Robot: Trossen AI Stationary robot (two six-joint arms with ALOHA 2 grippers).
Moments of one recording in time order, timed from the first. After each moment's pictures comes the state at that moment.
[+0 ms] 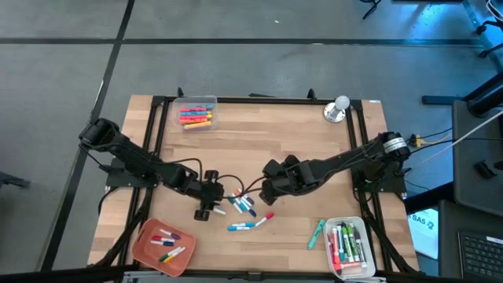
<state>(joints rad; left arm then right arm) -0.37 1.44 0.74 -0.30 -0.14 -0.24 0.29 1.74 1.42 -0.85 0.45 0.85</state>
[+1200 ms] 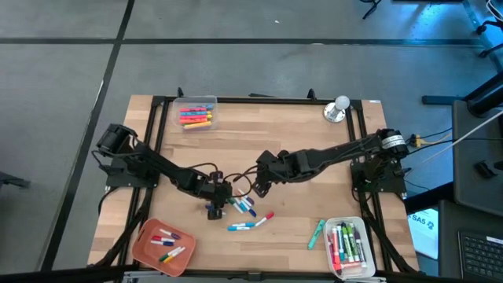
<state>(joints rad) -0.33 1.67 0.75 -0.13 -0.15 -0.39 0.19 1.74 1.42 -0.70 0.31 0.82</state>
